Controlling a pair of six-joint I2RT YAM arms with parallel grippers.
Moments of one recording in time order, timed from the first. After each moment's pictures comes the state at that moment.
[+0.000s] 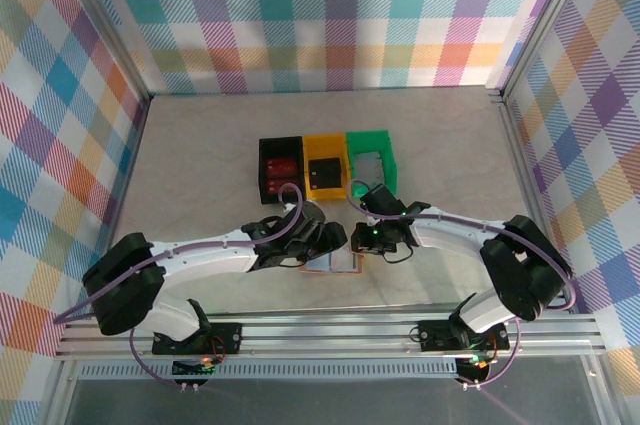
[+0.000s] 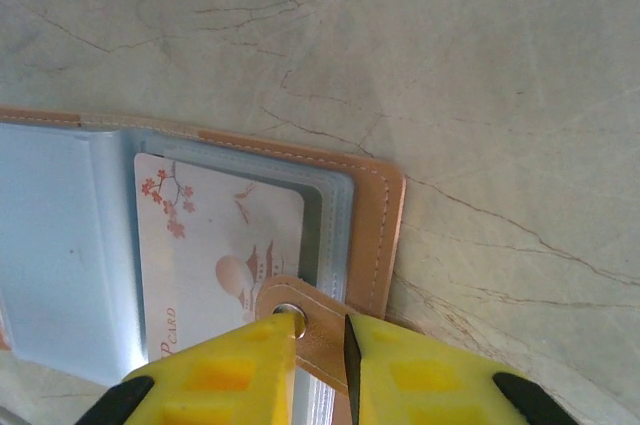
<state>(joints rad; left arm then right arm) -0.97 1.43 0.76 -0.15 0.01 -1.21 0.71 1.50 0.74 -0.40 -0.24 0.70</state>
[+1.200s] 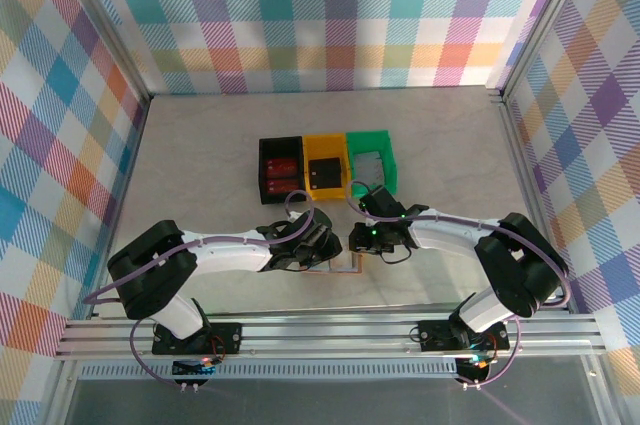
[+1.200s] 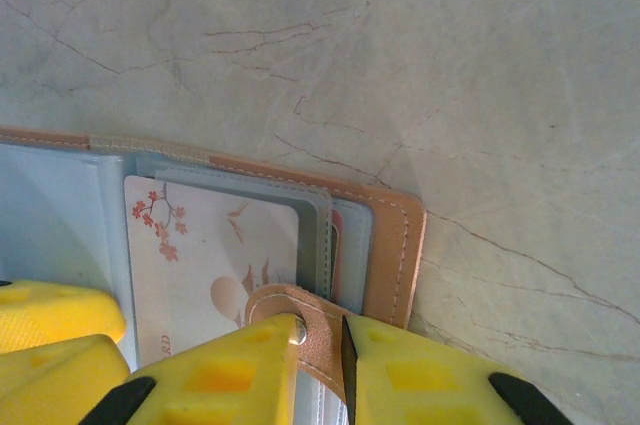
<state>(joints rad) -0.97 1.57 0.73 -0.06 0.01 -1.24 0.71 1.52 0.71 -0.31 -0.25 0.71</state>
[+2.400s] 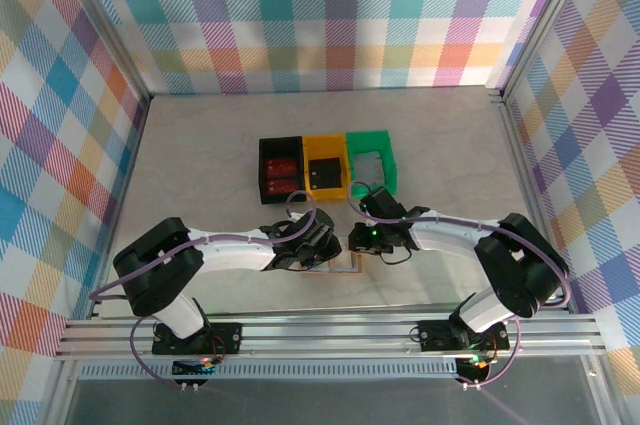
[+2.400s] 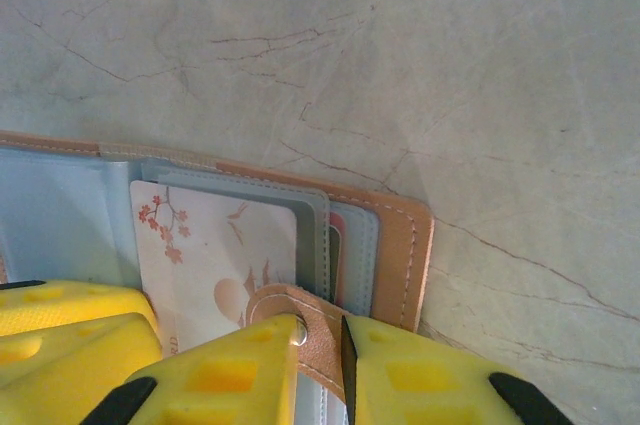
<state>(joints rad) -0.97 1.60 0.74 -0.06 0.01 -1.26 0.71 1.52 0.69 -0.27 -0.26 0.73</state>
